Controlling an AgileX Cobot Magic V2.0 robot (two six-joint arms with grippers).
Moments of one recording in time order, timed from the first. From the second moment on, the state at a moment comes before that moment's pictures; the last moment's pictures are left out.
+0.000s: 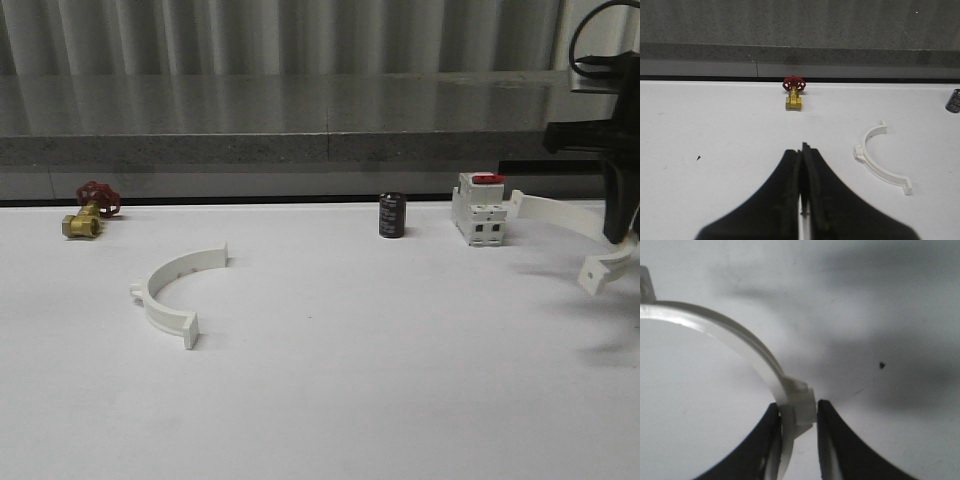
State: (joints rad) left arm -0.13 0.31 -0.46 0.06 0.55 -0.11; right arm 0.09 1.82 -1.35 0.02 1.00 0.21
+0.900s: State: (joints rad) left arm -0.13 0.31 -0.46 0.06 0.55 -0.11; right arm 0.55 1.96 -1.60 -0.07 1.04 0.74
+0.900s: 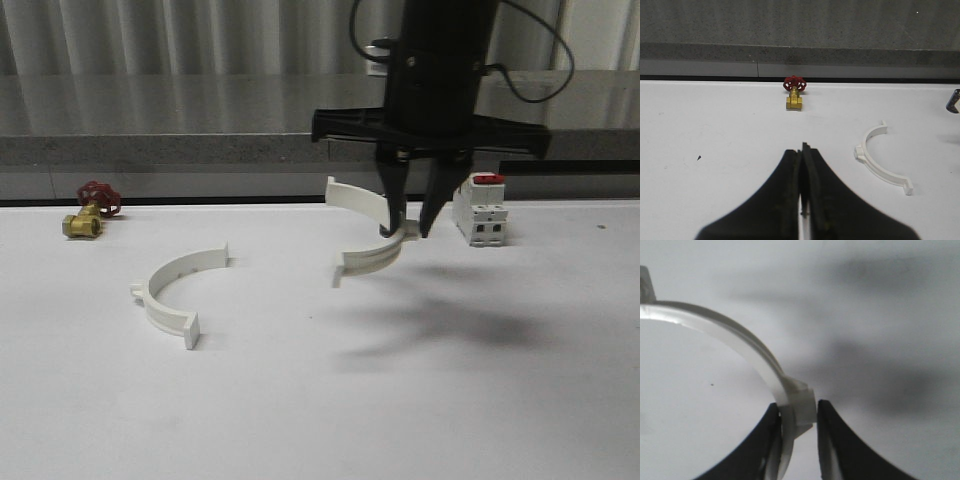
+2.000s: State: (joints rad) left arm -0.13 0.31 -0.46 0.06 0.55 -0.11; right arm 0.69 2.30 -1.93 -0.07 1.07 0.91
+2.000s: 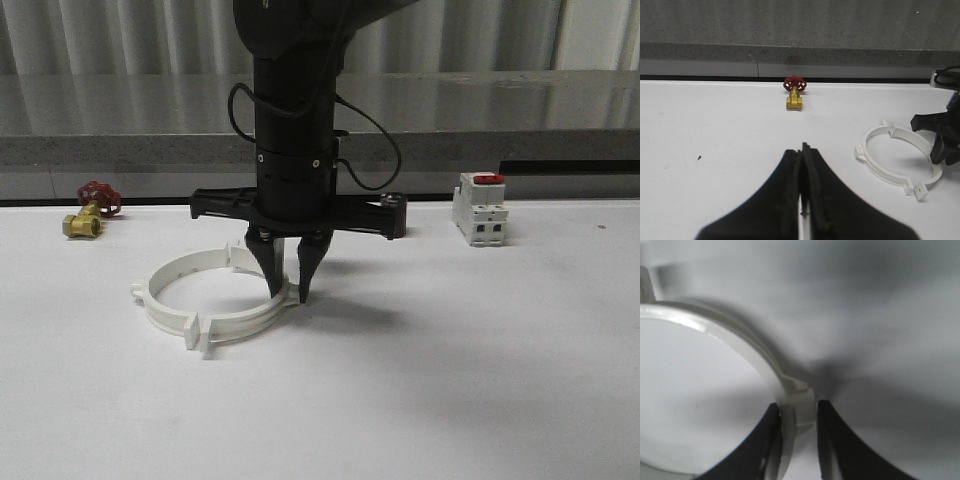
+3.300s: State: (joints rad) left arm -0.13 0.31 -0.46 0.06 0.55 -0.11; right arm 0.69 2.16 -1.94 -0.07 1.14 0.41
